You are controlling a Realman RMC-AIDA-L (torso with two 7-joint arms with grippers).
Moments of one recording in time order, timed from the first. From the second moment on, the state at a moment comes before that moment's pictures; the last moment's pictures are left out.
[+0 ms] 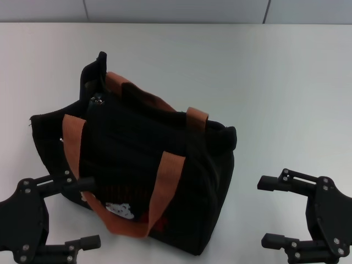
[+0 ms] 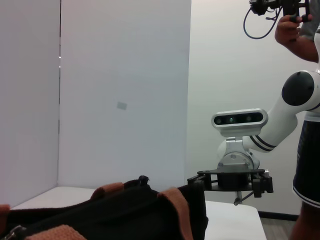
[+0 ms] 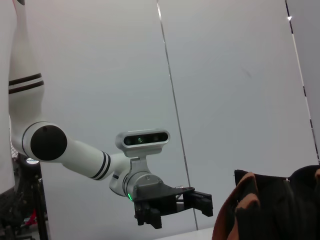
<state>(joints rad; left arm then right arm) -0.10 -1.99 0.94 0.77 1.66 2.00 -0.99 0.38 2.09 -0.45 -0.40 -2.17 -2.06 0.83</state>
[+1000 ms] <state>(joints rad) -0.11 -2.00 0.48 0.58 1.78 1.82 -0.85 0.37 2.08 -0.44 -0.39 -2.15 -2.04 0.83</state>
